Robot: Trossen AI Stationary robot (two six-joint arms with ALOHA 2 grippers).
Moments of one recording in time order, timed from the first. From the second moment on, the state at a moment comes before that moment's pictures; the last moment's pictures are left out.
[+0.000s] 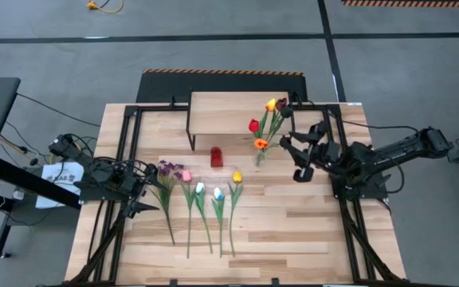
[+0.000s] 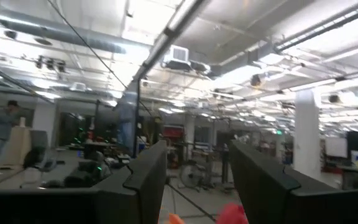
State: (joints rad) left arm -0.55 0.01 0.01 0.06 -0.18 -0.02; right arm 0.23 0.87 0.38 1.05 0.46 -0.40
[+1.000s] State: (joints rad) left arm -0.55 0.01 0.01 0.06 -0.18 -0.02; right arm 0.55 1.25 0.38 1.04 0.42 0.07
